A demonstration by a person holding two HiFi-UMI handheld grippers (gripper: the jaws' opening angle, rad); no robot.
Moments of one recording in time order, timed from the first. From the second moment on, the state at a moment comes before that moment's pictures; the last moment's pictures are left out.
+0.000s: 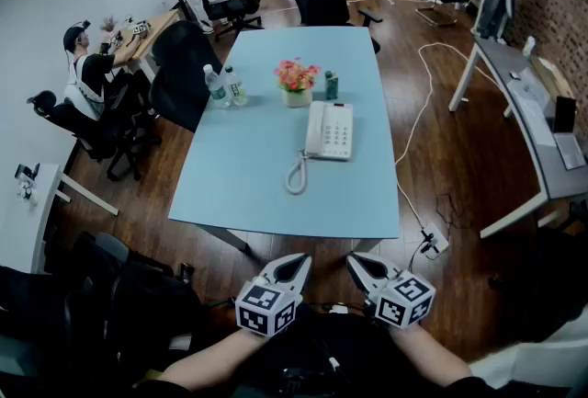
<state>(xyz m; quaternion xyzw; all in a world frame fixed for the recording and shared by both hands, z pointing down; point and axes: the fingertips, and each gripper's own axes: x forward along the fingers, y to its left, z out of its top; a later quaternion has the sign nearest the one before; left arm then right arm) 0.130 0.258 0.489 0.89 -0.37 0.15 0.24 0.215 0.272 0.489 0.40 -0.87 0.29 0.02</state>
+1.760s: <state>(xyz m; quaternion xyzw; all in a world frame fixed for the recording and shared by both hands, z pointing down) -0.053 -0.068 0.525 0.85 -0.41 0.09 0.32 0.197 -0.183 0.577 0.62 -0.71 0.29 0.16</state>
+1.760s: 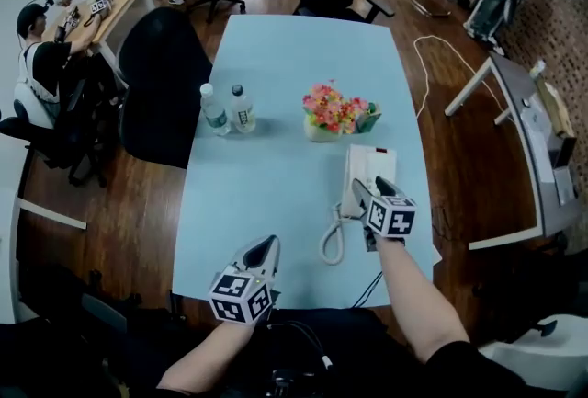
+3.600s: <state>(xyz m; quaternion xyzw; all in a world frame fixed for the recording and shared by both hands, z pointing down) -0.081 -0.052 0.533 0.84 -0.43 0.10 0.33 0.191 -0.188 0.509 0.63 -0.73 0.26 0.05</state>
